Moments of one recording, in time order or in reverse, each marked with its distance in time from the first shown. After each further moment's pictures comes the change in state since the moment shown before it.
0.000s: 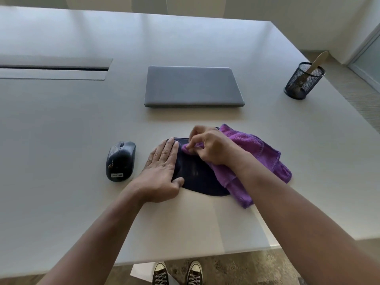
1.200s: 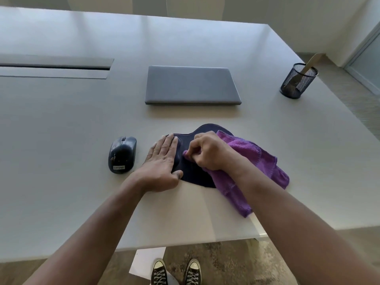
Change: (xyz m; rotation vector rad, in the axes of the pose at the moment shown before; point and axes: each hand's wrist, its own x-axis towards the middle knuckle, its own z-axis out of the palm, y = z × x) left_hand 0.002 0.002 -0.002 0.008 -0.019 -0.028; right_hand -0.024 -0.017 0.010 -0.047 0.022 0.021
